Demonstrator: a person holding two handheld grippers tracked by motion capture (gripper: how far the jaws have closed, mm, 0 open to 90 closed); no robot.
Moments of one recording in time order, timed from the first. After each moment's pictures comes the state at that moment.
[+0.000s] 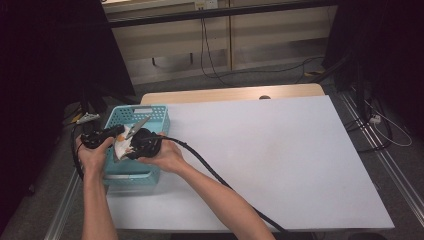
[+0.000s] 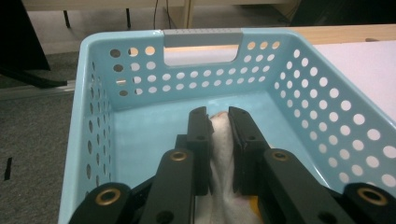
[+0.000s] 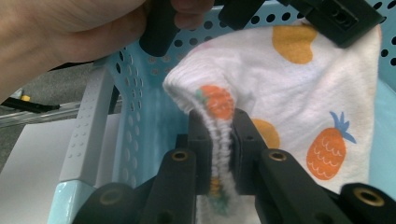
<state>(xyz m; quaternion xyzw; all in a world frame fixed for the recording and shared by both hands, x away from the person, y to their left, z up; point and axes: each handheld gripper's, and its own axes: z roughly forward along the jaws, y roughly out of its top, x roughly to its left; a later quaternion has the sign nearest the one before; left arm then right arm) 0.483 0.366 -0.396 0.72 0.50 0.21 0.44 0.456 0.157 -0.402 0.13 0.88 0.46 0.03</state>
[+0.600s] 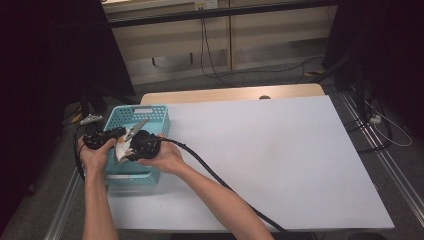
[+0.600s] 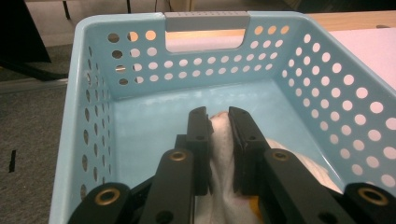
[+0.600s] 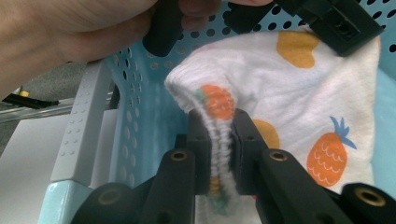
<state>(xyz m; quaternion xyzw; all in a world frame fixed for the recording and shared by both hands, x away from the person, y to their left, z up) 0.487 0.364 -0.403 0.73 0.50 0.21 0.42 0.456 0.161 -0.407 0.12 0.88 0.46 0.03</state>
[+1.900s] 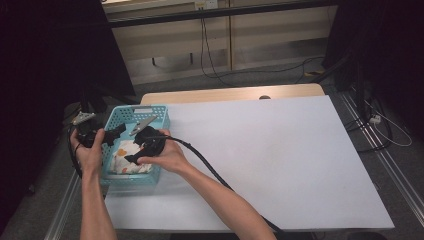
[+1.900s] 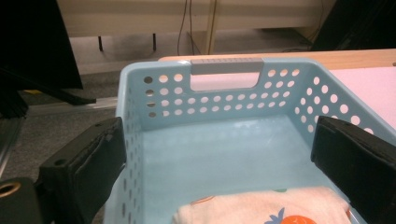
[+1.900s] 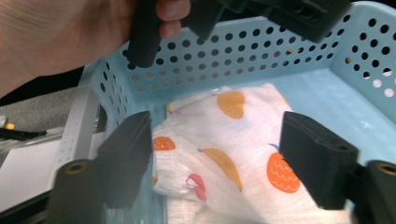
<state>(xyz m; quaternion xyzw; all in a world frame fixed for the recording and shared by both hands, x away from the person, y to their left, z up) 0.477 0.369 -0.387 0.68 0.51 0.27 0.44 0.456 0.146 -0.401 0.16 0.85 0.50 0.05</state>
